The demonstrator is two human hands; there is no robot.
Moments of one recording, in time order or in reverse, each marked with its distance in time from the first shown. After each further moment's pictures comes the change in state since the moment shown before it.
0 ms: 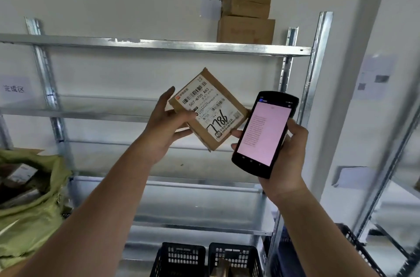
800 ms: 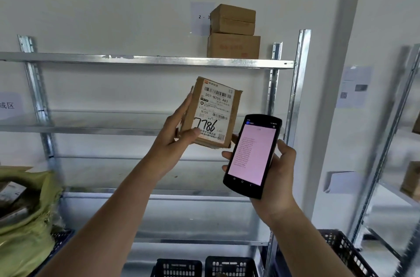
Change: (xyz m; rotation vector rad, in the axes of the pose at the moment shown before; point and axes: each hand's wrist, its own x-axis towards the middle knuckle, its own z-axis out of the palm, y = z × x) left_hand -0.025 -0.006 0.015 0.354 -0.185 0.367; right_hand -0.032 -0.002 0.001 -0.028 0.057 0.055
